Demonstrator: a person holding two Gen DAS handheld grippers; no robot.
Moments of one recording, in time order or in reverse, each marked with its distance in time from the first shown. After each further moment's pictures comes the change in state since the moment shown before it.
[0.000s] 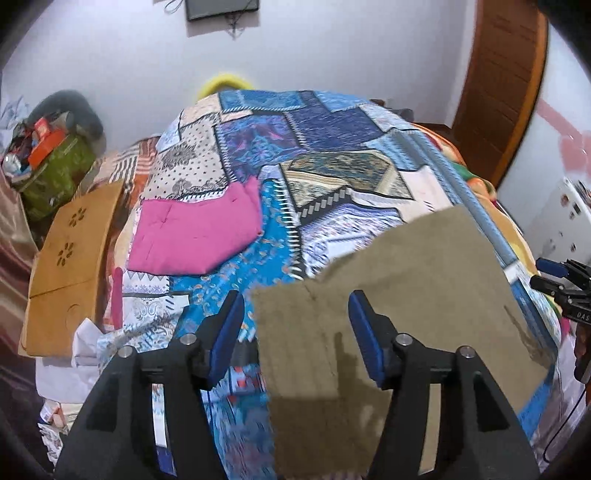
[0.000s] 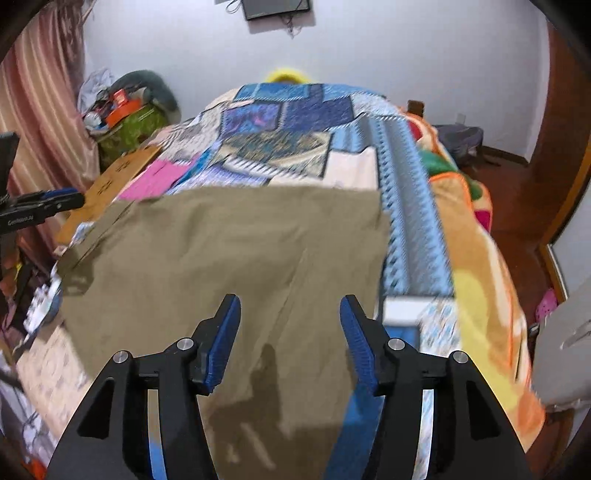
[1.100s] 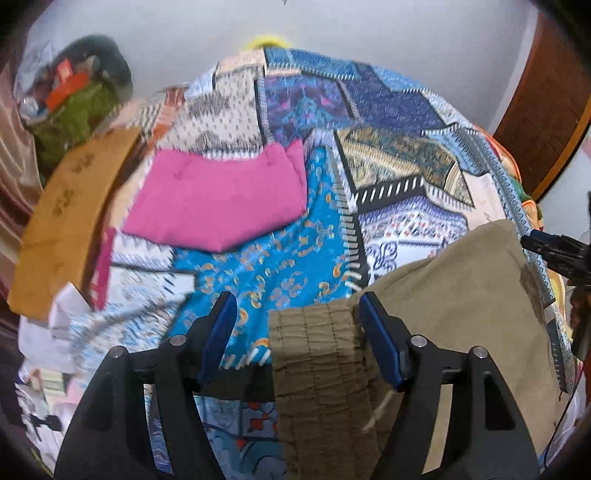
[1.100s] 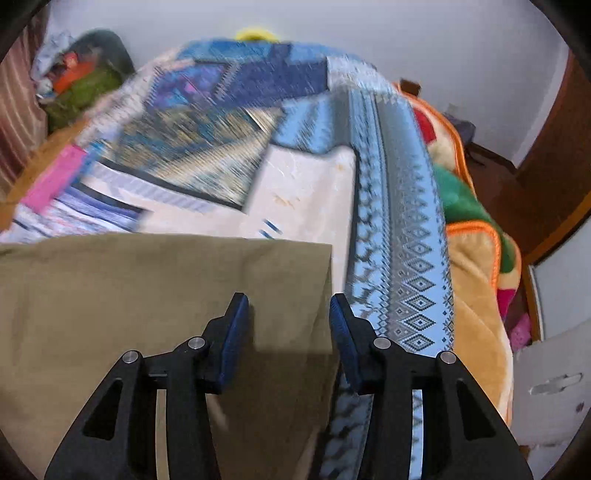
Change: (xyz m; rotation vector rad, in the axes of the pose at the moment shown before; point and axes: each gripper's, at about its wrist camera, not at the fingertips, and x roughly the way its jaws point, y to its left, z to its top) left arm 0.059 0.036 0.002 -0.153 0.071 0.058; right arm 0.125 -0.042 0.093 -0.068 0.147 -0.160
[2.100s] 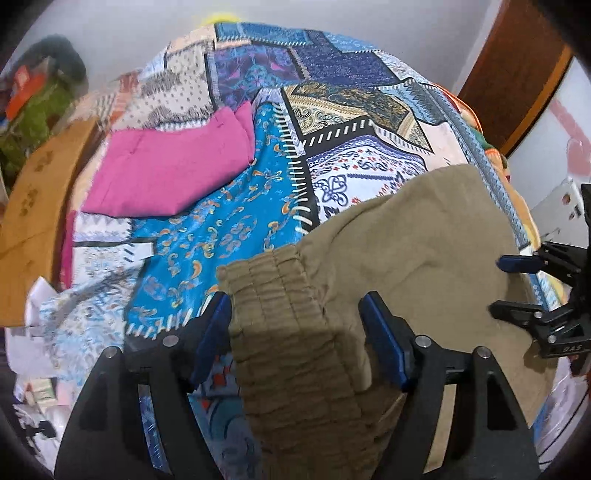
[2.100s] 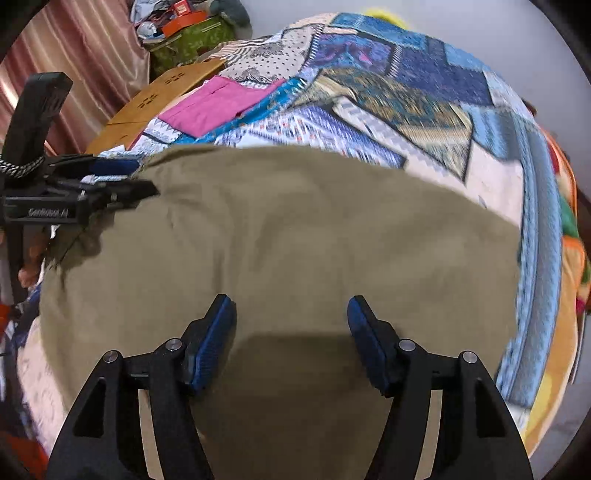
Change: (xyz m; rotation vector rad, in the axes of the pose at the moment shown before) left arm 0.003 -0.020 -0.037 0.116 0.109 -0.122; right arm -0.040 0.130 -0.056 -0.226 0.154 0.328
